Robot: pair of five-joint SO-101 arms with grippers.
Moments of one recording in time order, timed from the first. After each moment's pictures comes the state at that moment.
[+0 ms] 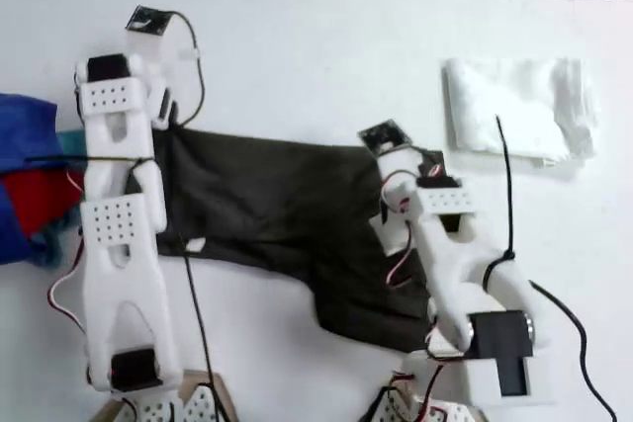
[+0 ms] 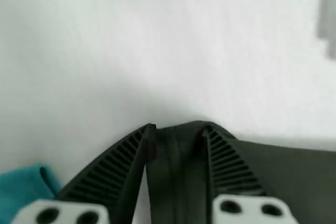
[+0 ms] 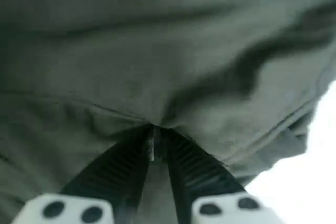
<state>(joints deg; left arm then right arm) -17.8 73.4 -80.5 88.9 -17.4 -5.5 -4.5 44.0 50.5 23.7</state>
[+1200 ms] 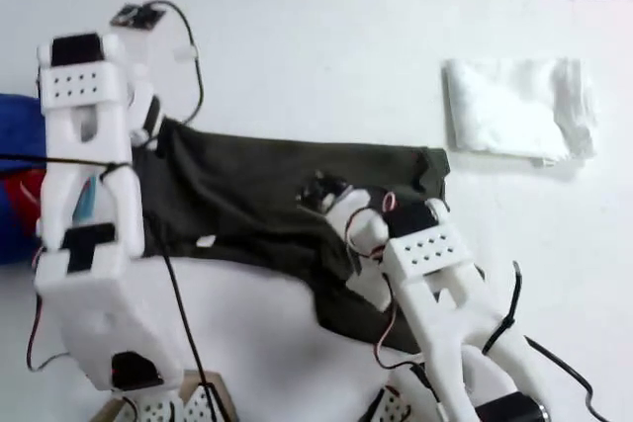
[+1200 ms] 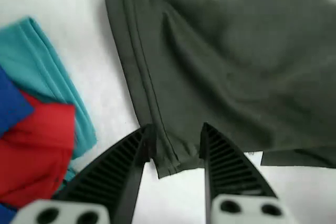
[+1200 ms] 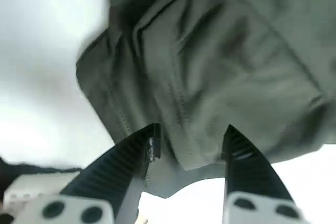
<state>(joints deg) -17.1 17.8 -18.7 95.4 -17.0 -22.9 -30.7 52.9 77.0 38.0</state>
